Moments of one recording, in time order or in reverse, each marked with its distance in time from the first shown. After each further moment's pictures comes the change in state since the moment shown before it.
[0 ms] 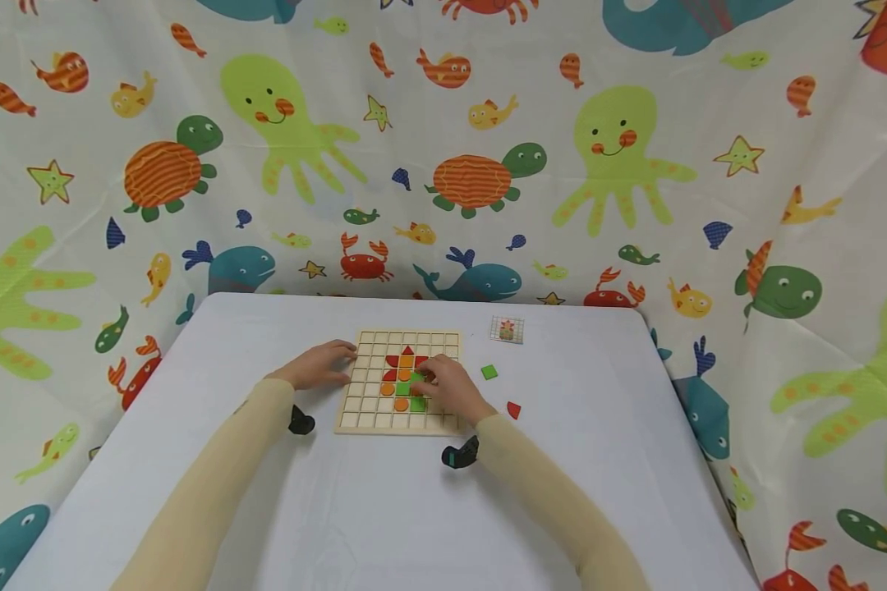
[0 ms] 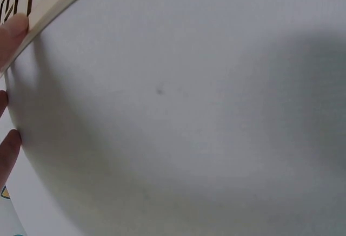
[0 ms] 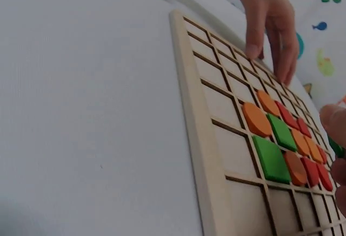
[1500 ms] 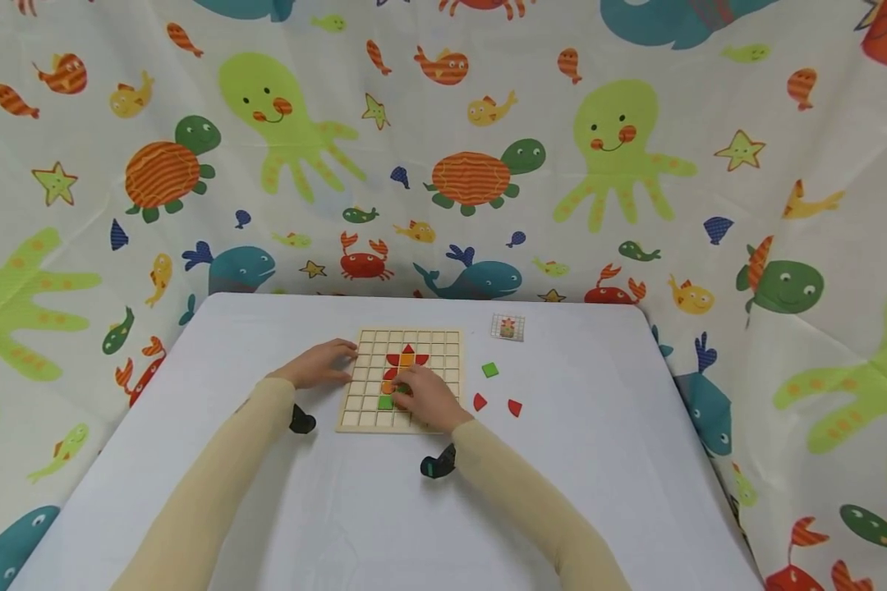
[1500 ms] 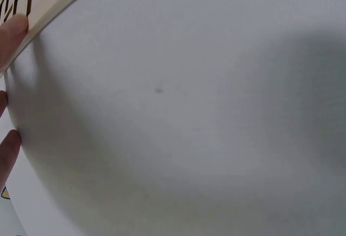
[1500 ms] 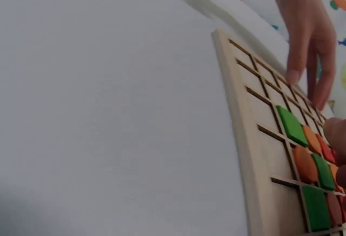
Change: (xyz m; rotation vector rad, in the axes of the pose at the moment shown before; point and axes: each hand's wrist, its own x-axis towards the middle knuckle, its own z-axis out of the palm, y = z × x) left_hand -0.001 0.002 -0.001 0.012 0.004 0.013; right_hand 0.005 -0.019 0.034 -0.084 -0.058 -0.008
